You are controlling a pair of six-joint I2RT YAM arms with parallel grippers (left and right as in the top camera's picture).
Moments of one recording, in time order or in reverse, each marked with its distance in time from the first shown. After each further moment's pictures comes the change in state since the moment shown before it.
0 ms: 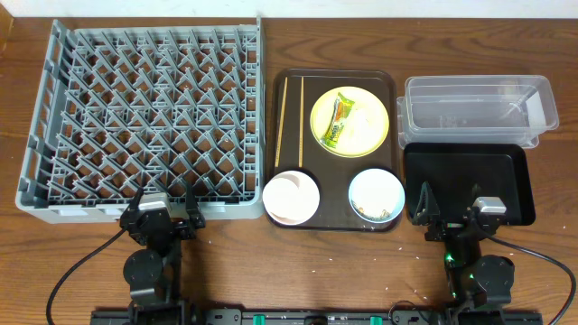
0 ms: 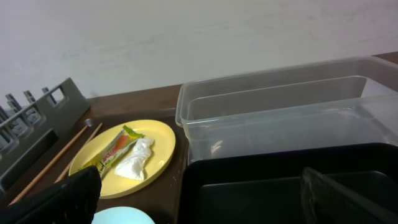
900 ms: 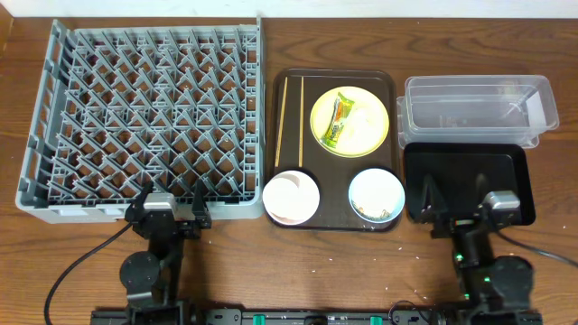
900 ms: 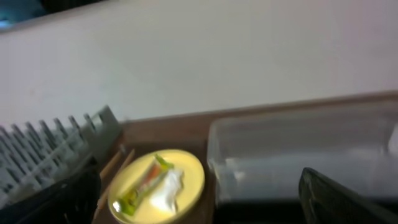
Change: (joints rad) left arm 0.000 0.019 0.042 0.039 0.151 -0.004; right arm 0.000 0.115 0.181 0.016 -0.090 0.017
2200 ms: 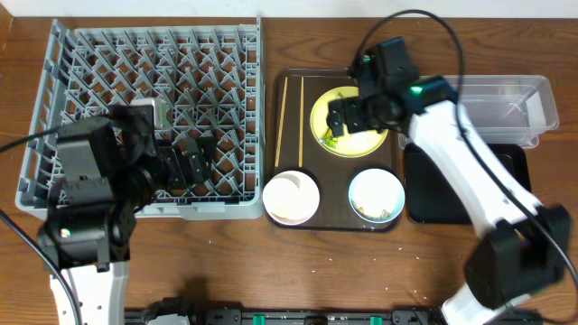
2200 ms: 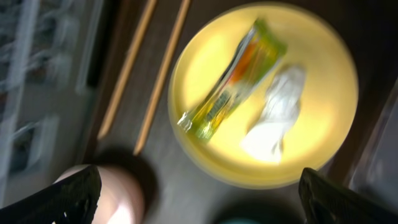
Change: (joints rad) left arm 0.000 0.939 1.105 -0.846 0.322 -0.099; right arm 0.322 1.675 1.352 -0.780 -0.078 -0.050
